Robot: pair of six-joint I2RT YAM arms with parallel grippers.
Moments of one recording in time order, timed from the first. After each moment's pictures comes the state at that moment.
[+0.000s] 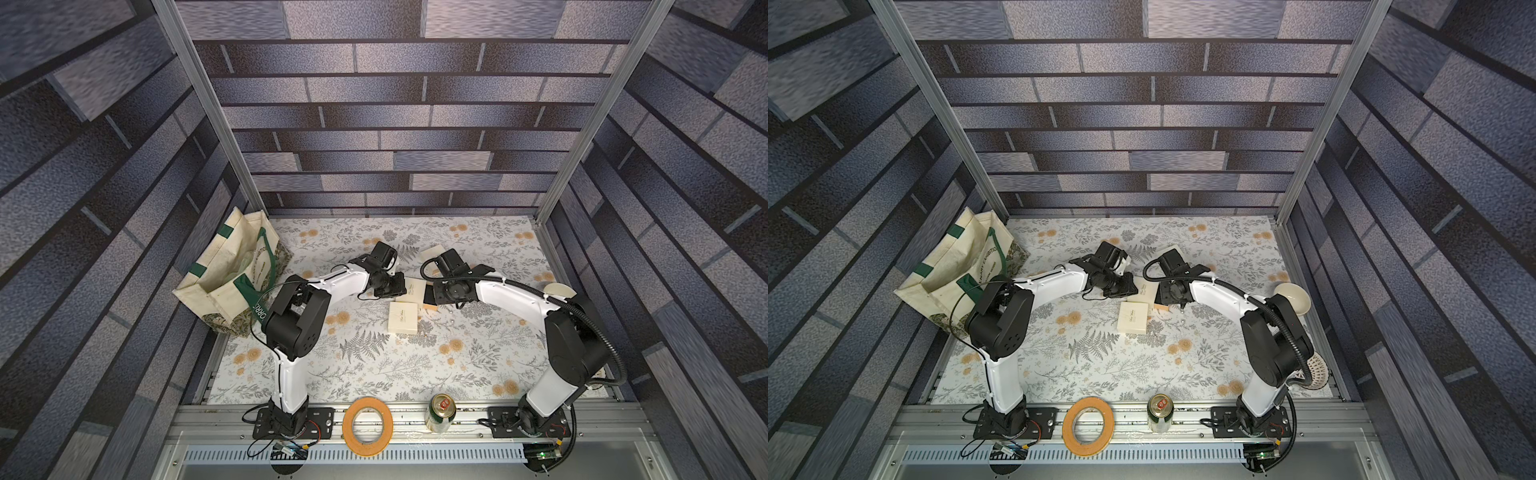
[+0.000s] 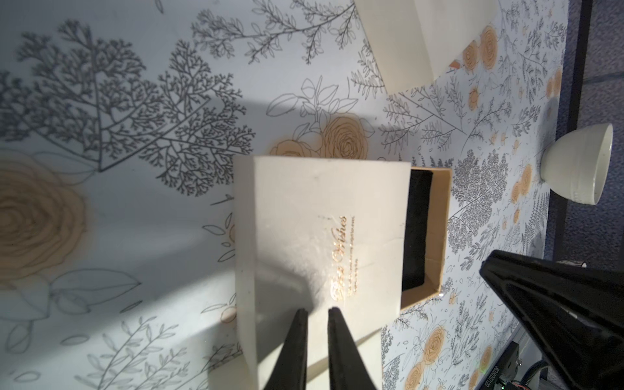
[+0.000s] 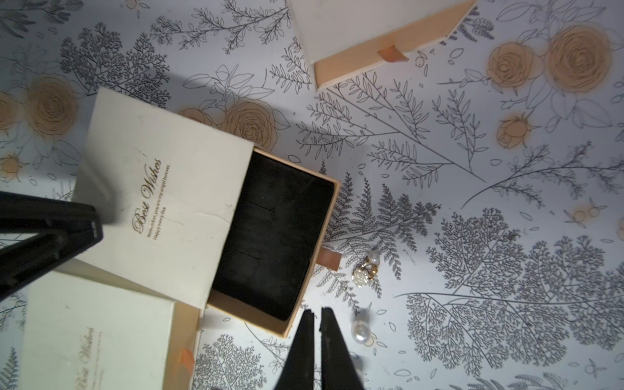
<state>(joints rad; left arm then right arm) -0.53 1.92 1.30 -0.40 0.41 -0.53 0.59 1.69 1.14 -0.61 0.11 0.42</state>
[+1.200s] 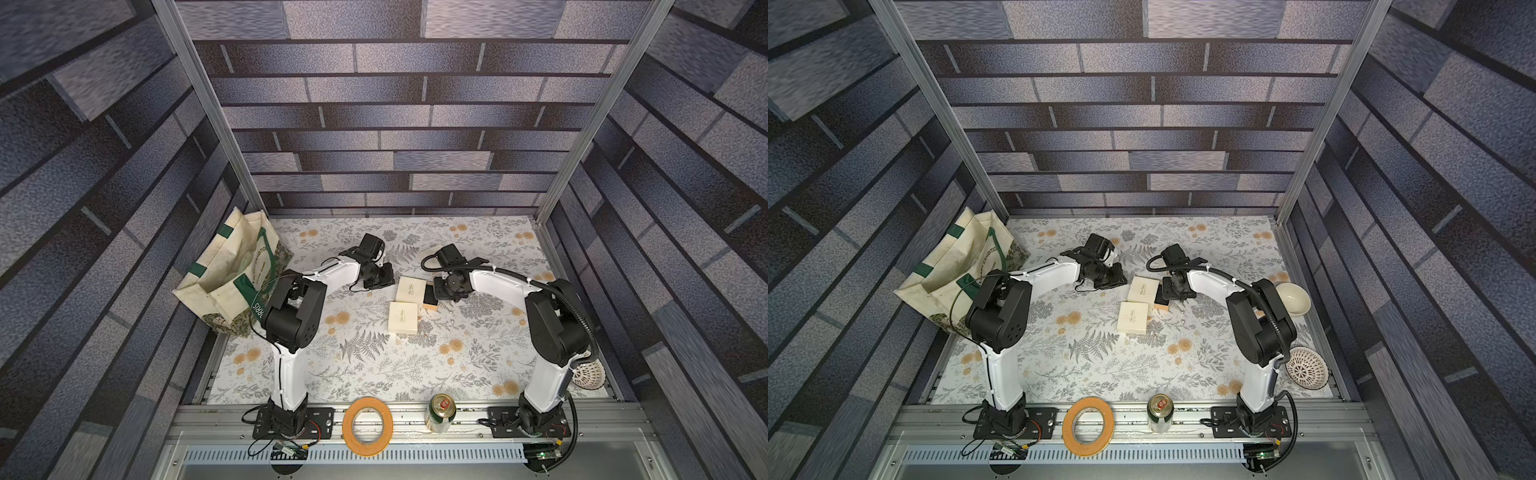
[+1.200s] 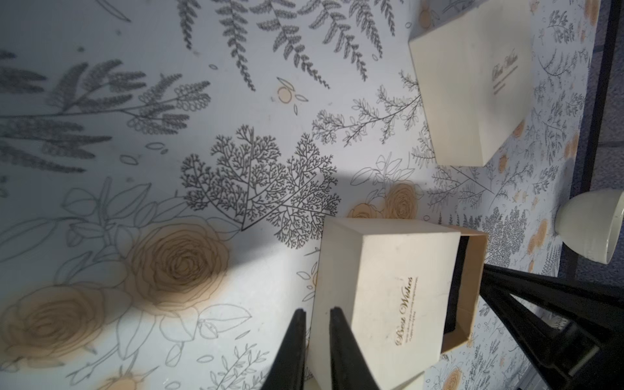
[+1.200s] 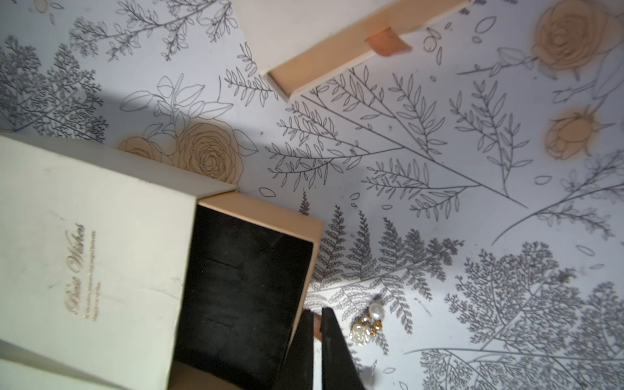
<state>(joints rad) -0.44 1.97 1.36 -0.41 0.39 -0.52 0.52 1.84 1.23 -0.61 0.02 0.44</state>
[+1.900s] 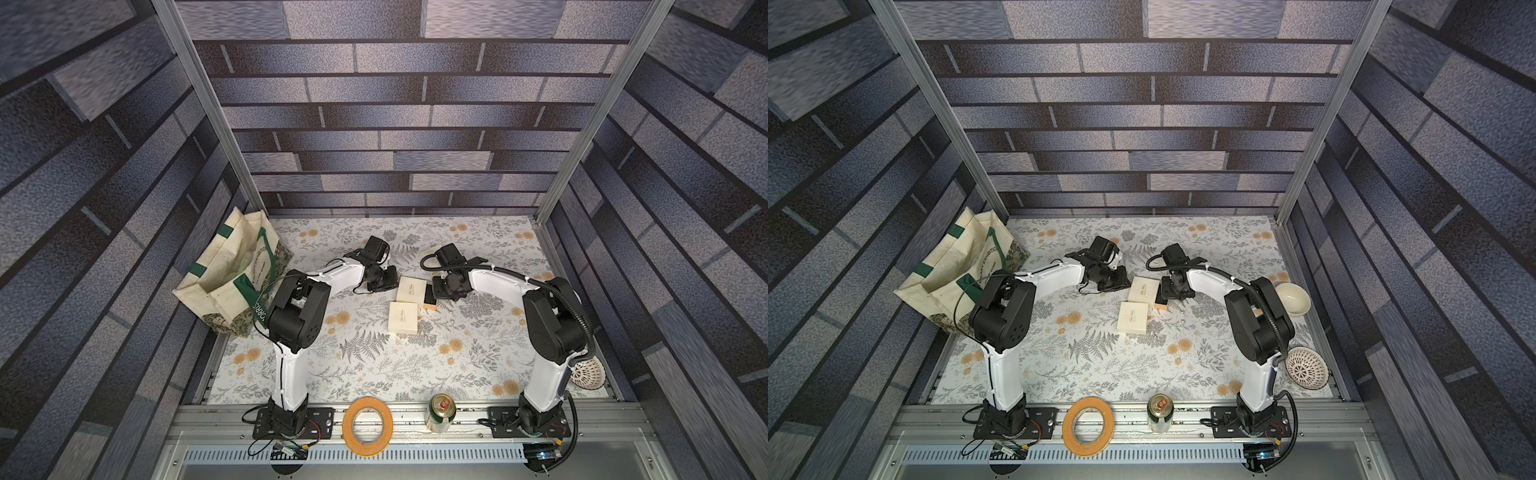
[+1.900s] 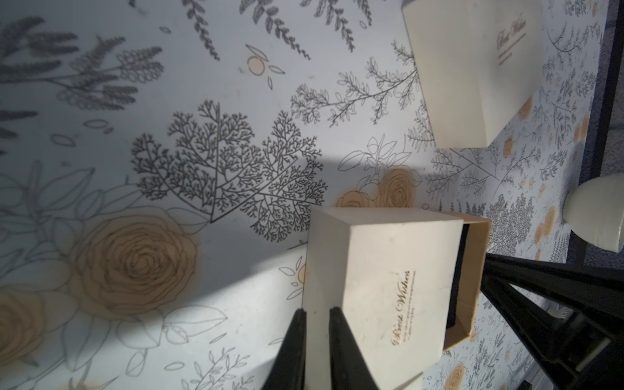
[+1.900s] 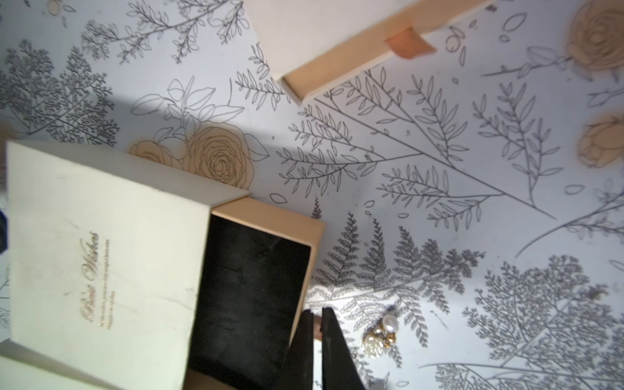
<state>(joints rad) -0.47 1.99 1.36 -0.41 0.38 -0.52 0.52 1.86 1.24 -0.59 -0.02 0.44</state>
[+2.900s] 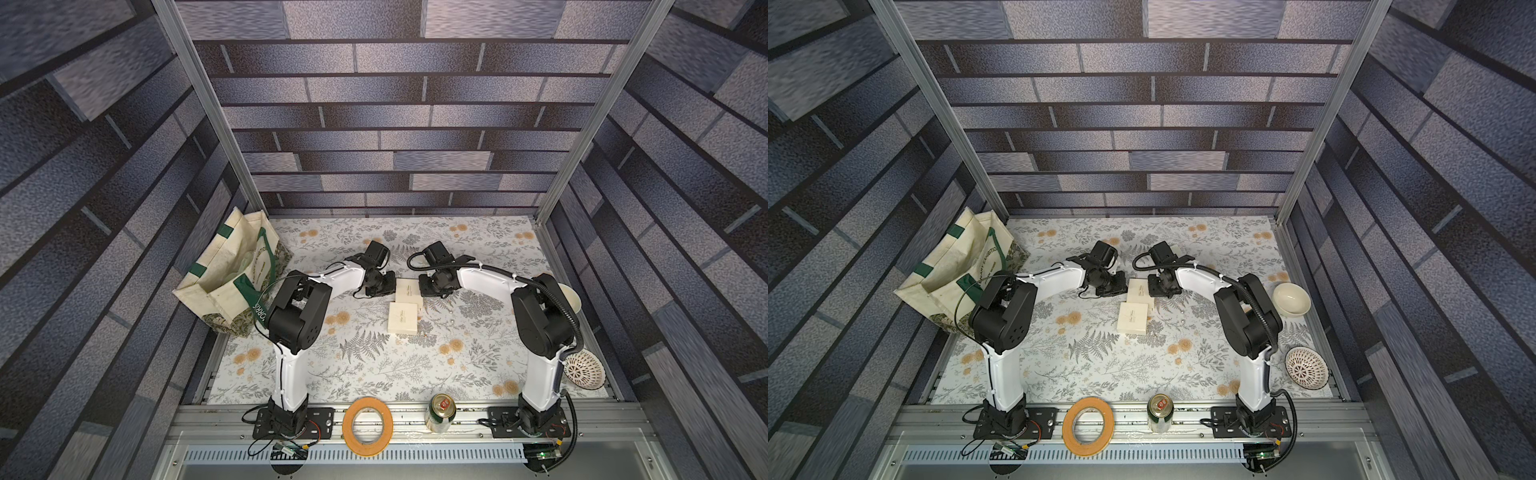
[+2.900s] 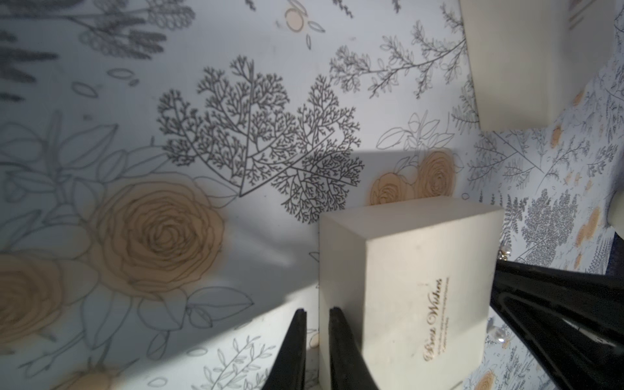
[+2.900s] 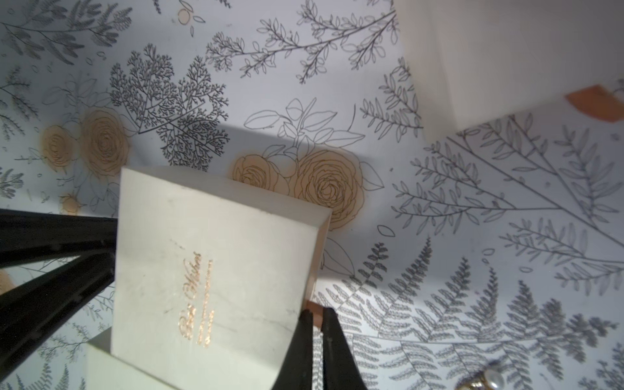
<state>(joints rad) -0.48 1.97 1.30 -0.42 0.33 -0.52 0.59 1.93 1.33 -0.57 -0.08 0.42</state>
